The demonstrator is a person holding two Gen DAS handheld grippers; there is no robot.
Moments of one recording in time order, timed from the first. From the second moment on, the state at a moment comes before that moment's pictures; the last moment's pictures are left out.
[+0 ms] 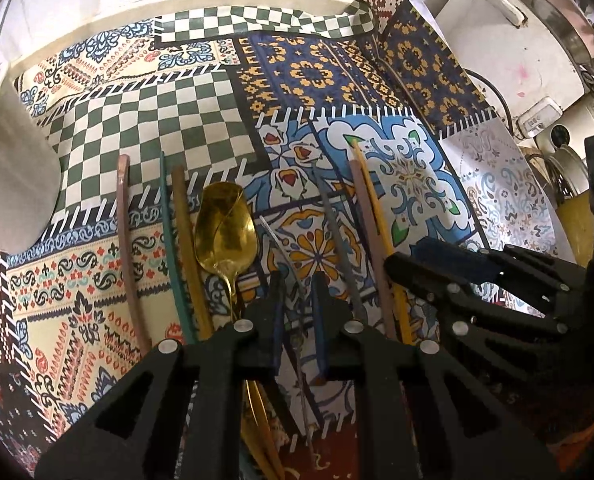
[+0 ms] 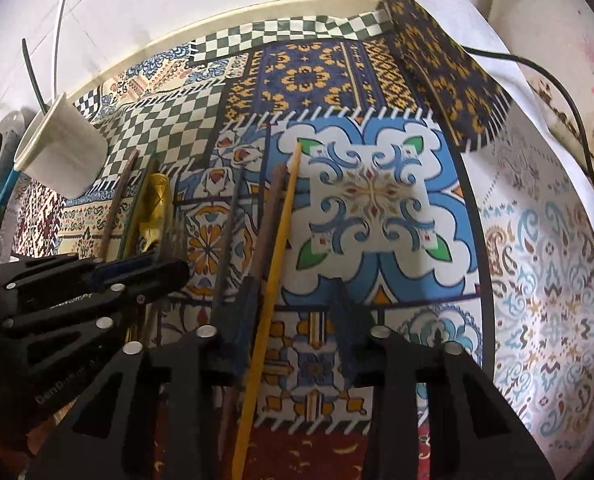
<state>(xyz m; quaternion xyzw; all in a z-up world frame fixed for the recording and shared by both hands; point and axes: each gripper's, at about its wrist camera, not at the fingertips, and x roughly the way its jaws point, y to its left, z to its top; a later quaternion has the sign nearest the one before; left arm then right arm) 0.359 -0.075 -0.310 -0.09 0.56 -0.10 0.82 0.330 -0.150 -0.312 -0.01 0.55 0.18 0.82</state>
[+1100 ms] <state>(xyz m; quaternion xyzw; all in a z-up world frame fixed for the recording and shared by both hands) 0.296 -0.055 -0.212 -0.10 0.46 -0.11 0.87 0.285 -0.170 -0.227 0.02 0.45 0.17 0.88</state>
